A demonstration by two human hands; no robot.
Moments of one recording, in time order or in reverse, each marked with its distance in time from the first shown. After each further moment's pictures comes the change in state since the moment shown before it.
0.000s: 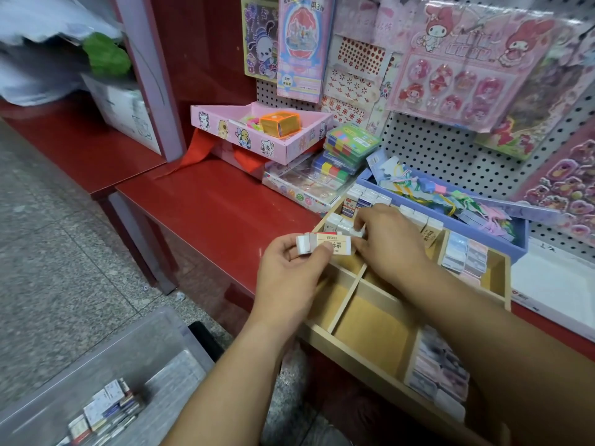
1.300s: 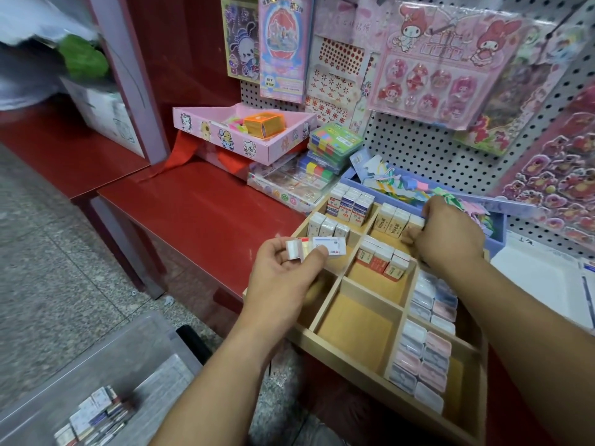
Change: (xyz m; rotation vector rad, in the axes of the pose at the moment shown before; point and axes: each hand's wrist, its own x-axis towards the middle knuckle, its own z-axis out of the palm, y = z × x) left_hand -0.013 0.001 0.005 0.090 -0.074 0.006; right_hand -0.008 0.092 -0.020 -0.115 0.093 0.416
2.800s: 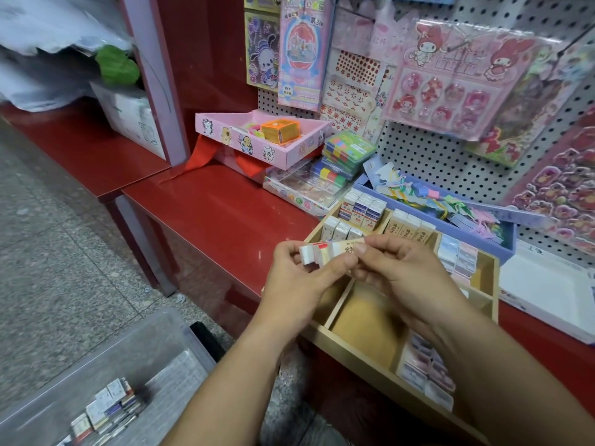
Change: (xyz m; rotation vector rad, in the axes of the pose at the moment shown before) left_hand -0.007 0.005 -0.005 0.049 -0.030 0.021; right_hand -0.109 -0.078 -0.046 1.511 -0.541 0.212
